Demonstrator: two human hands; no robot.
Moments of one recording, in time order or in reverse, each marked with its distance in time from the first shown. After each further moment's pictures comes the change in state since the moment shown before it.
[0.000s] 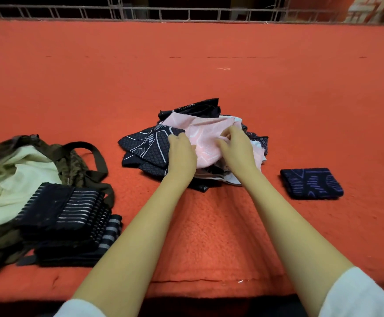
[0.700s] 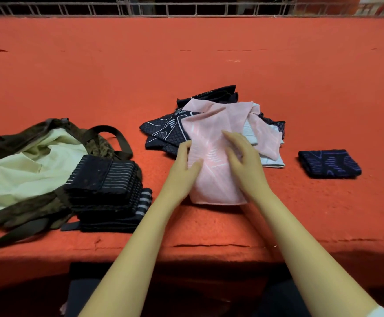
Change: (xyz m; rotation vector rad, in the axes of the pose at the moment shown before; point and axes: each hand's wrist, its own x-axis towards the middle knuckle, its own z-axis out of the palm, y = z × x) left_hand -0.092 -0.073 -0.045 -0.647 -0.195 0.100; right_hand -0.098 -0.020 0.021 0.361 0.000 -0.213
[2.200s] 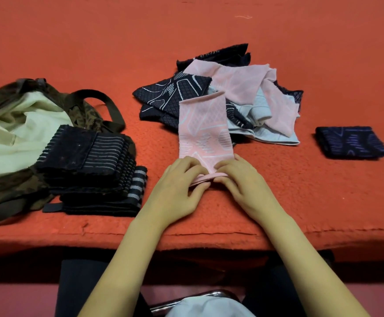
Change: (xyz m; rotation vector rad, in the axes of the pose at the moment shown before) left_hand -0.047 -0.048 -0.010 0.650 -0.153 0.381; right_hand -0.063 0.029 0.004 -0.397 -0.389 -0.181
